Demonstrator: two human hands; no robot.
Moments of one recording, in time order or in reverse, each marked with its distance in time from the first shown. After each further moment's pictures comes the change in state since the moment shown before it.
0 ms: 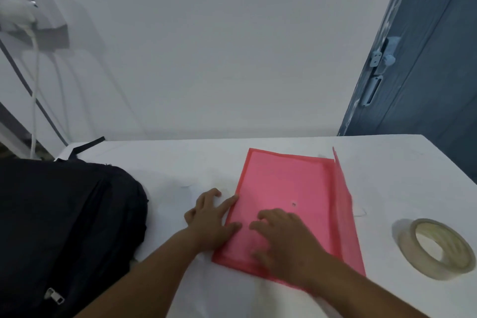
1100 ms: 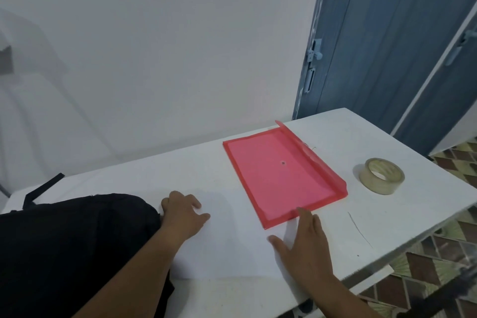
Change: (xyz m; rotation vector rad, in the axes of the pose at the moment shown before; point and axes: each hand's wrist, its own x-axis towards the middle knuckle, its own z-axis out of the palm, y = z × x) left_hand -0.003 -0.086 -0.056 -0.107 0.054 -0.017; right_hand -0.031 -0.104 0.077 0.358 0.517 0.970
